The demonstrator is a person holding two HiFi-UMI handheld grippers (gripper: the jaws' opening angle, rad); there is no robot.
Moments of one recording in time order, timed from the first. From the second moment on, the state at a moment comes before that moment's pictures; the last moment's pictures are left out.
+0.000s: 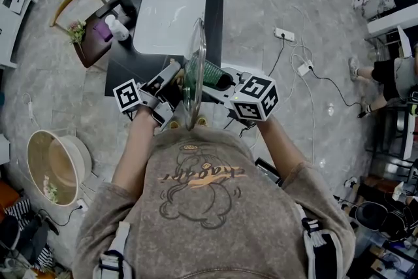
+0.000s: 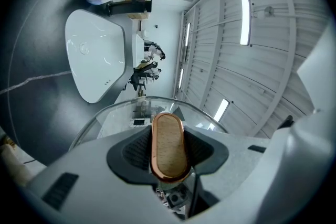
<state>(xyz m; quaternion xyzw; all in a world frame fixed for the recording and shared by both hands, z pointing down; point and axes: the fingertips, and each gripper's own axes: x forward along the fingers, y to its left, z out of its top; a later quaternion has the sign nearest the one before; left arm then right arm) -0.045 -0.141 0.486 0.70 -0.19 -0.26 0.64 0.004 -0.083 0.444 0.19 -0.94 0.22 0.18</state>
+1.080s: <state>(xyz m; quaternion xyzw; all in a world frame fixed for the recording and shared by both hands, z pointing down) -0.038 -0.134 0.472 0.71 -0.17 -0.26 0.63 0.011 -0.106 0.541 0.22 -0.90 0.28 0.24</state>
